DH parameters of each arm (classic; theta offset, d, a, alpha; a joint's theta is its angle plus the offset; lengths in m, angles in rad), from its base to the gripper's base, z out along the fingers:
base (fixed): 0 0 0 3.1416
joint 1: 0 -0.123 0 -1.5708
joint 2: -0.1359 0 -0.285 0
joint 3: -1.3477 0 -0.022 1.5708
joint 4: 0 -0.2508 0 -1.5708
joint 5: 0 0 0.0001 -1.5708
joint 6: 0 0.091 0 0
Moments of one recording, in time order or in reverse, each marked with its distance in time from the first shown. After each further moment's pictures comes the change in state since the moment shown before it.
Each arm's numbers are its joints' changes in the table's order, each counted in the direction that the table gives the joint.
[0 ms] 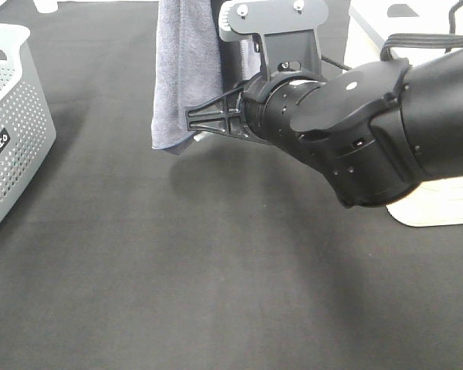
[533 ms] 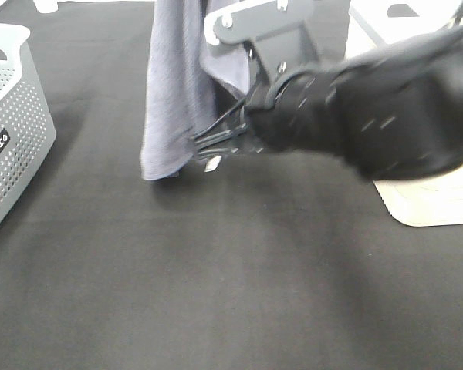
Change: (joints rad) left arm 0.000 -0.043 0.000 -0.025 -0.118 0.004; right arm 0.000 0.108 0.000 -0.368 -0.129 -0.599
